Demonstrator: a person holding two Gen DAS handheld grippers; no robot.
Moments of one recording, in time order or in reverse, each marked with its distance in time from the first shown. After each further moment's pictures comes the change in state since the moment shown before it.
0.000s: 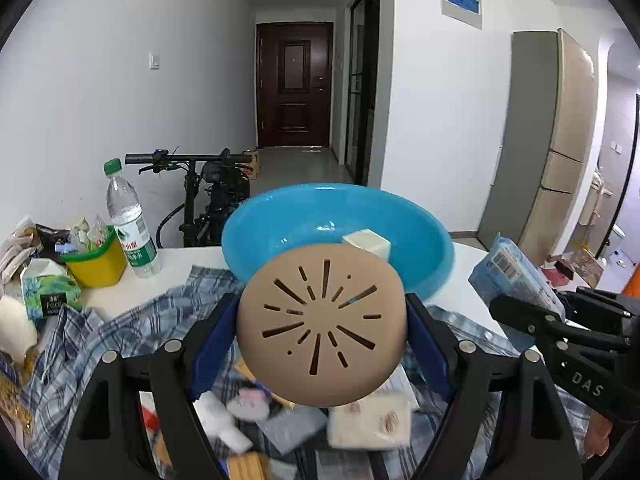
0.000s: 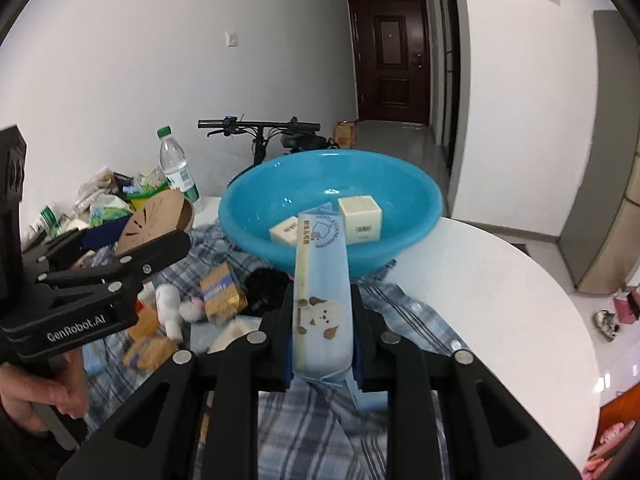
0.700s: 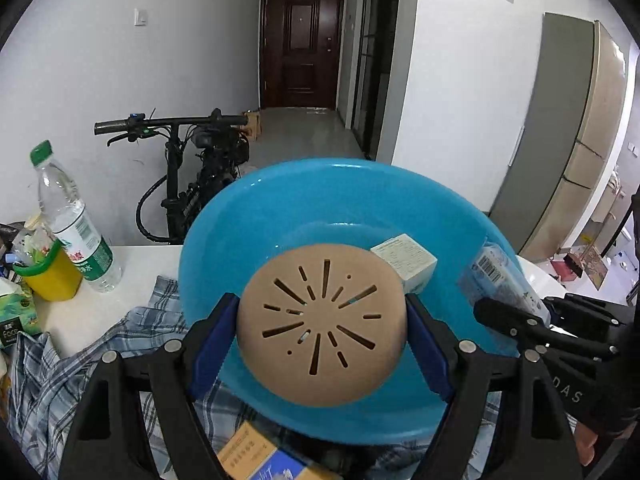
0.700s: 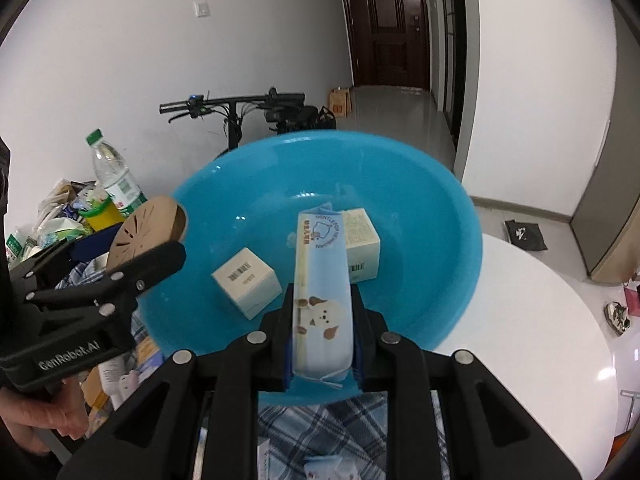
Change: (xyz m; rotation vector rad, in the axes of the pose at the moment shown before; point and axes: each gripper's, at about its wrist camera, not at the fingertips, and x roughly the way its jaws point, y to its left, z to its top) left arm 0.158 0.021 0.046 -0.036 0.158 0.004; right arm 0.144 -0.046 0.058 0.056 0.149 0.011
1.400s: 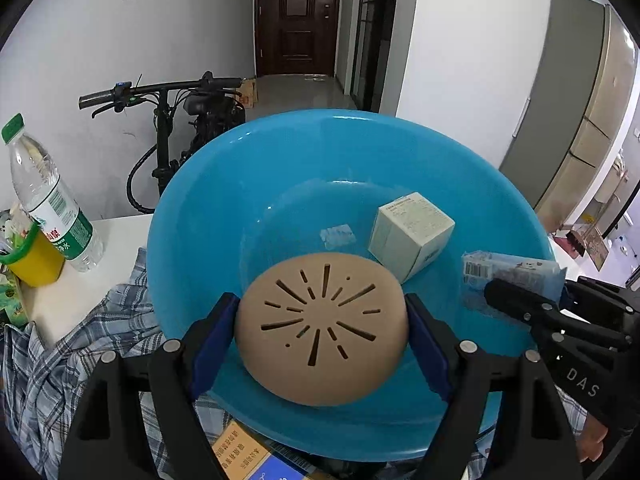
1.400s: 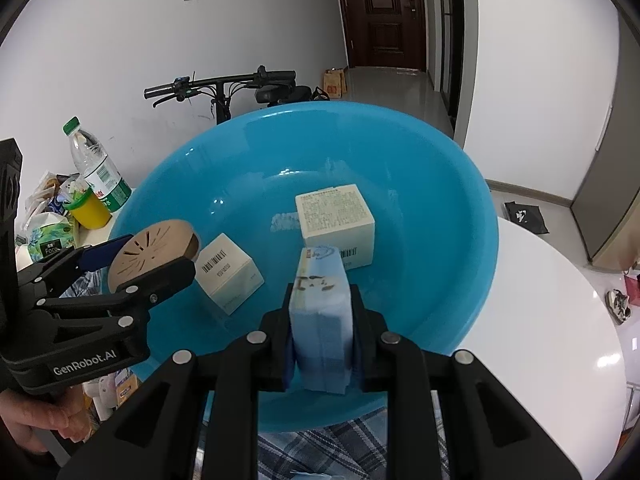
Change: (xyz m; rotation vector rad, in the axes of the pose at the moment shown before) left arm 0.040 -0.003 -0.014 0.006 0.124 -0.004; right arm 0.025 -0.009 -0.005 0.014 0.063 -0.015
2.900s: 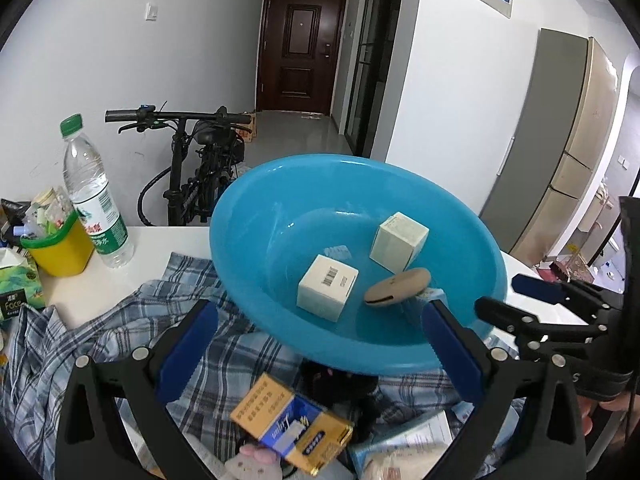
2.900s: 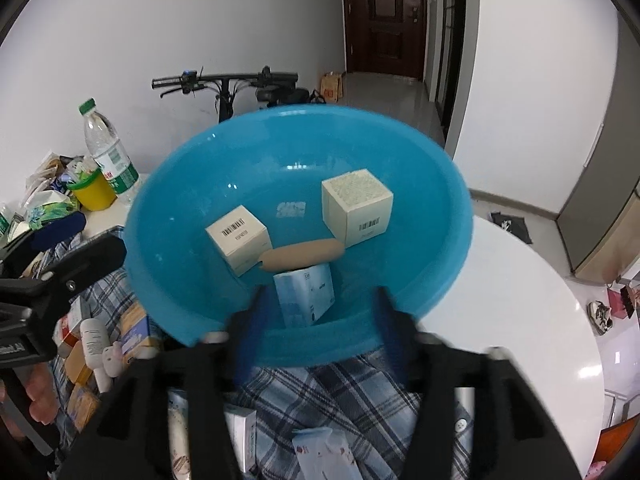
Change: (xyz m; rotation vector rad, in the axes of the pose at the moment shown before) left arm -0.093 0.026 -0.034 -0.045 -0.154 -0.052; right arm -0.043 0.024 -0.019 -0.062 -0.050 -0.072
